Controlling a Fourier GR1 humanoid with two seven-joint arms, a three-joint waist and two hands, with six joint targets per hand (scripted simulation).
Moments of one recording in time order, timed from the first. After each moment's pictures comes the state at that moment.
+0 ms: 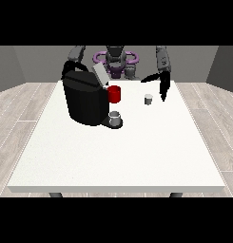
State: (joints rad) left arm -0.36 0.29 0.08 -1.07 -0.19 -0.10 -0.04; right arm -0.17 -0.03 -0.05 -1.45 -0.01 -0.14 -0.05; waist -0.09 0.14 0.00
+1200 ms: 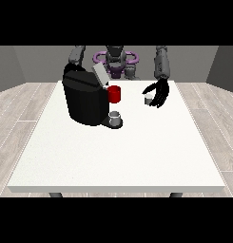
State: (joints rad) left arm -0.48 0.32 0.00 -0.75 -0.51 0.03 -0.12; right arm -0.21 -0.02 -0.04 -1.35 0.02 -0.17 -0.04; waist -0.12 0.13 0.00
